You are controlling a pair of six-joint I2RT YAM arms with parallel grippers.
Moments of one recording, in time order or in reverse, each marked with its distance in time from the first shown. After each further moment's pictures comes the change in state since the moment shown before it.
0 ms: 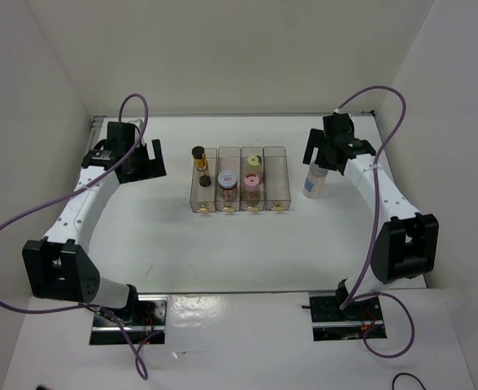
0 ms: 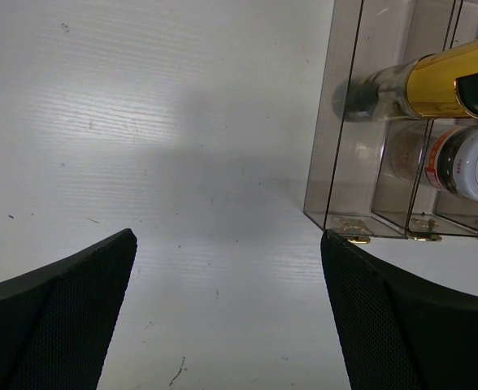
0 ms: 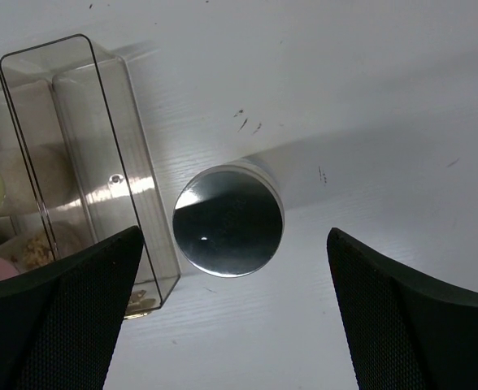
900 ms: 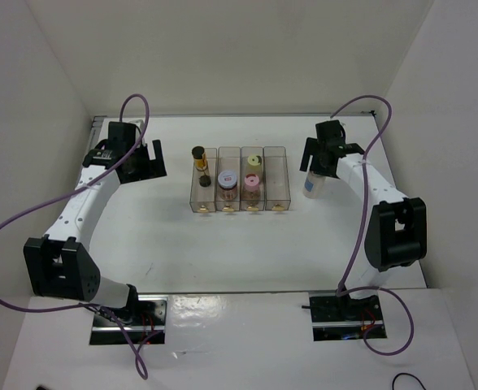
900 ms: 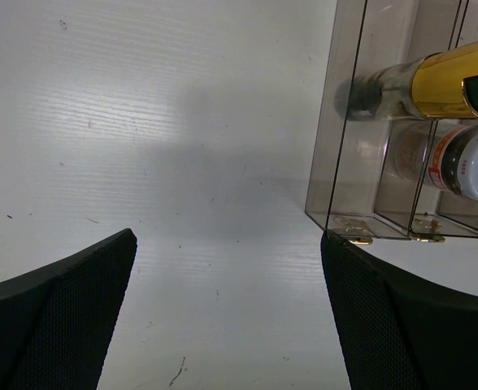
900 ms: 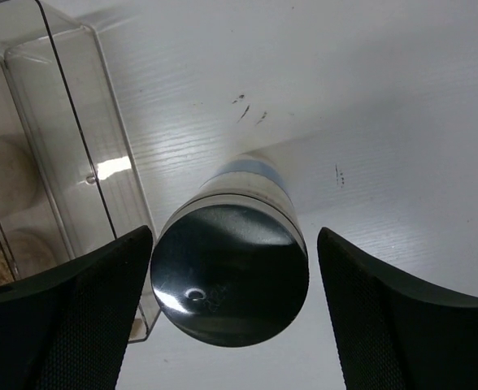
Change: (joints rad) left arm 0.000 0.011 0.000 0.000 0.000 0.000; right arm 0.000 0.101 -0.066 0.087 -0.027 0.006
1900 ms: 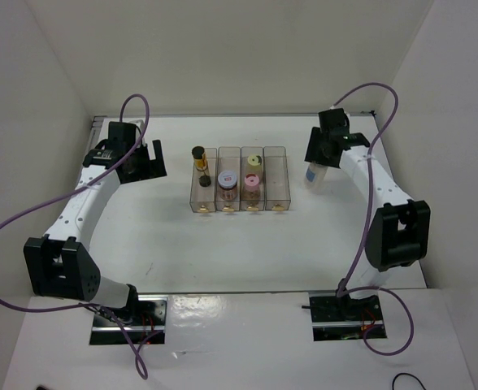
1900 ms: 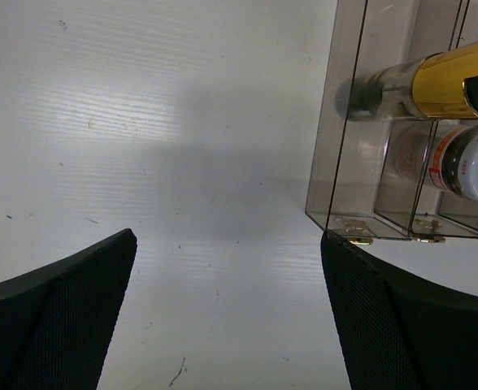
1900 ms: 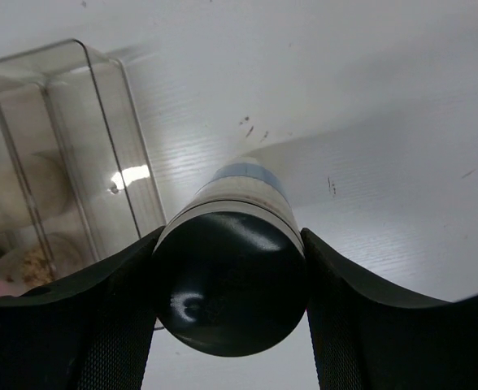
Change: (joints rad) left arm 0.000 0.002 0.000 0.001 0.000 0.000; right arm 0.000 0.005 0.102 -0.085 0.011 -0.003
